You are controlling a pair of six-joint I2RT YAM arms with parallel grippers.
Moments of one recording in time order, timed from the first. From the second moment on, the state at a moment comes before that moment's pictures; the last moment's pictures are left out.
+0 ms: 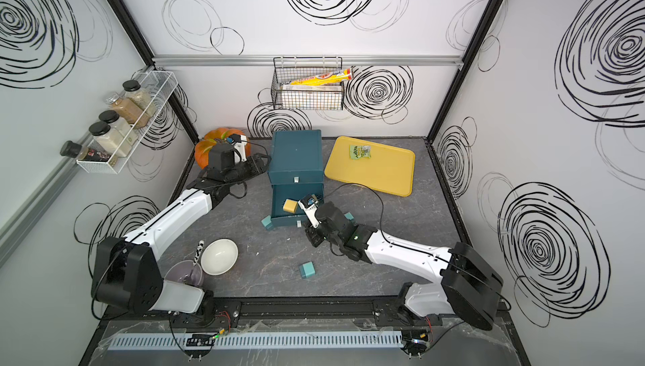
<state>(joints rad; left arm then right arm) -0.21 1.45 1.07 -0.07 0.28 -0.59 0.99 1.33 0.75 -0.03 0.11 0.17</state>
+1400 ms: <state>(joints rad) -0.23 1.49 1.07 -0.02 0.32 -0.54 0.99 1.44 0.93 -0.06 -0.12 0.03</state>
